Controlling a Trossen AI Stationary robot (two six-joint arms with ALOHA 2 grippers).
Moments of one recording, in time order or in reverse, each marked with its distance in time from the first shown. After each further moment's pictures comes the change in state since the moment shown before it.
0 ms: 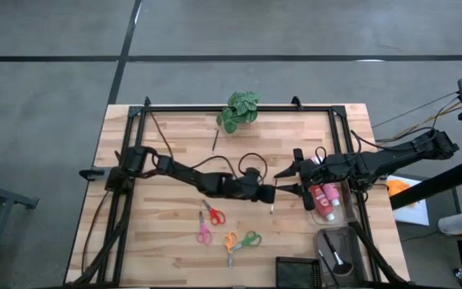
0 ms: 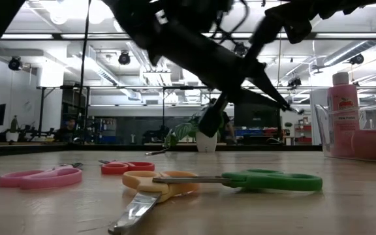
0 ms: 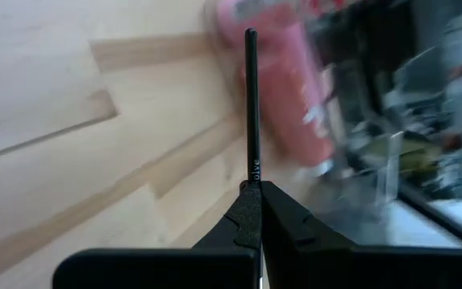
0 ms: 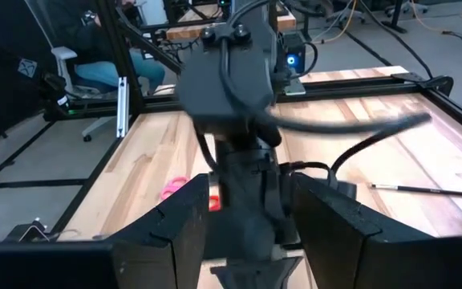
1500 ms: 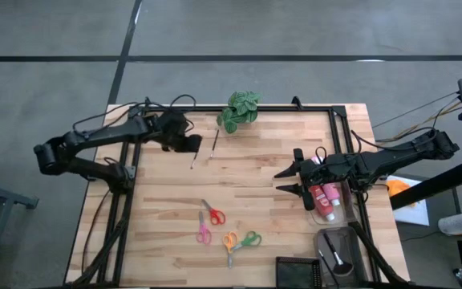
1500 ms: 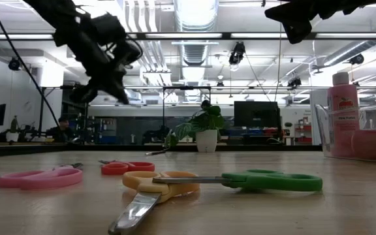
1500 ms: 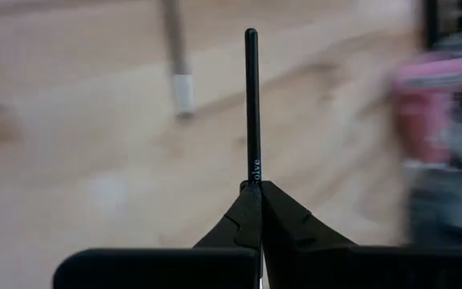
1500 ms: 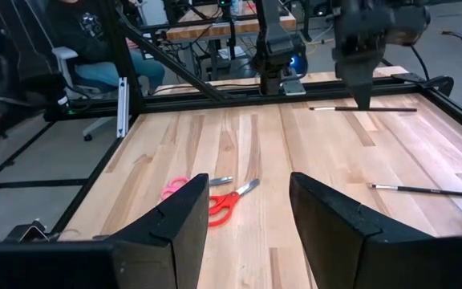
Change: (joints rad) left arm 0.635 -0.909 -0.587 -0.727 0.483 0.425; right arm 0.000 0.000 0.000 0.000 0.000 0.000
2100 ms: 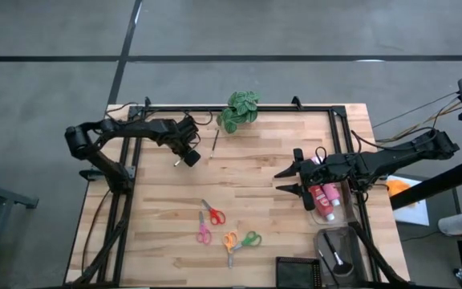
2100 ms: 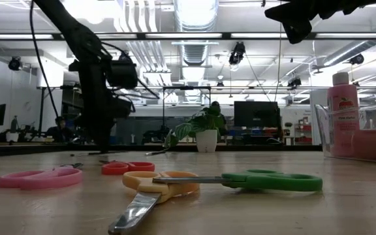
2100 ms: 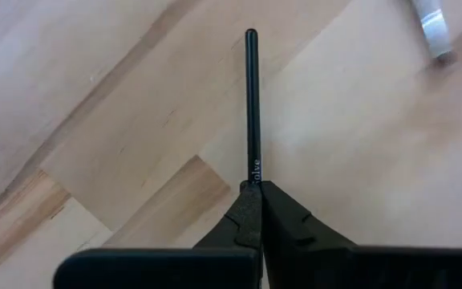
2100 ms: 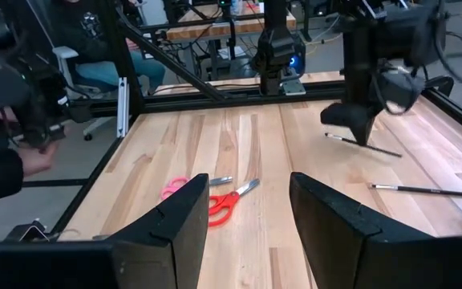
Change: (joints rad) left arm 0.048 0.328 -0.004 -0.076 -0.288 0.636; right arm 0.000 0.000 0.000 0.000 0.000 0.000
